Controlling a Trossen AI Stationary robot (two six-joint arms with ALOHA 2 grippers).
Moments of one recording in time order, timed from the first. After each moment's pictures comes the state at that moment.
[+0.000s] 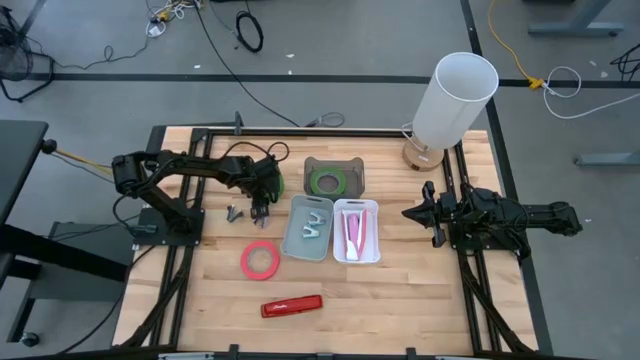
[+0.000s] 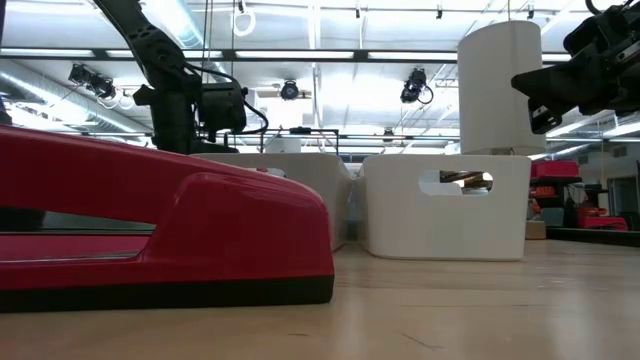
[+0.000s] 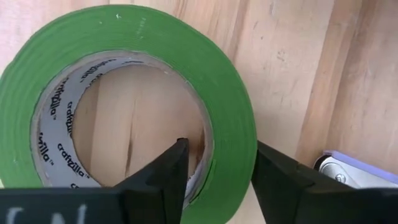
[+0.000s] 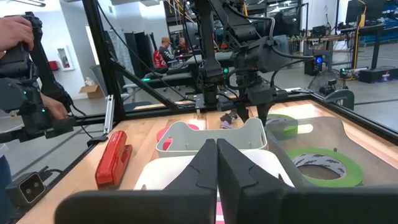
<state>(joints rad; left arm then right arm) 0.42 1.55 0.72 -0.47 -0.01 0.25 0.01 0.00 0.02 0.01 -0.04 0.12</state>
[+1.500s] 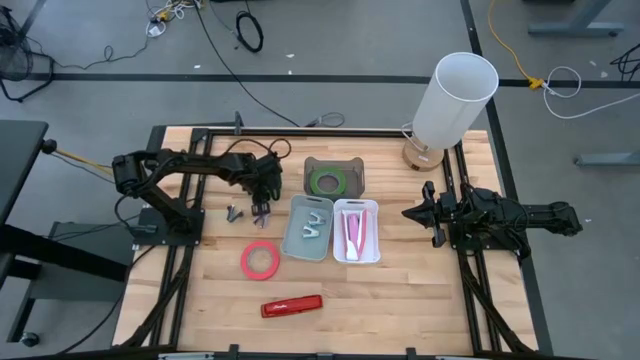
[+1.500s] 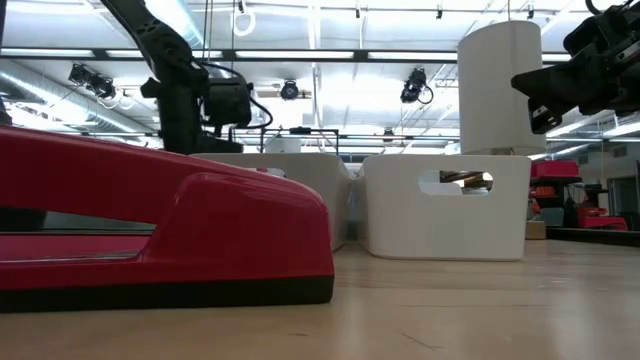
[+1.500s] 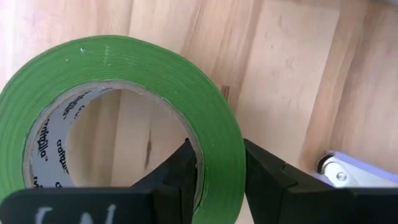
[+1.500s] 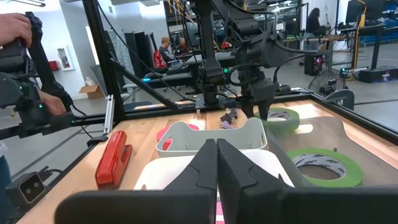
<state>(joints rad) 0.42 1.55 0.79 -0.54 -0.04 0.25 0.01 0.00 0.02 0.01 -0.04 0.12</state>
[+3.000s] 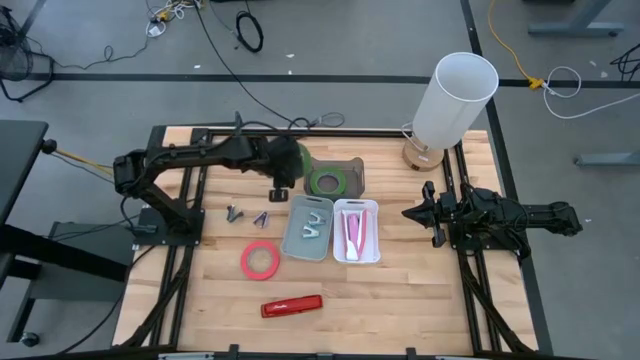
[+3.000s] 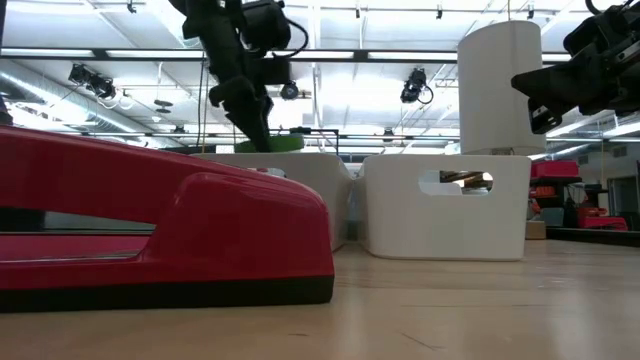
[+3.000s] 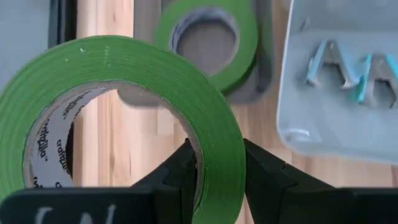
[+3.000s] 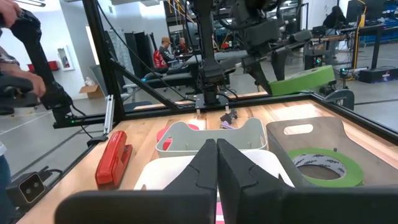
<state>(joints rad) 0.32 1.55 1.20 -0.69 -0.08 0.41 0.01 0.00 0.02 0.01 -0.04 0.12</state>
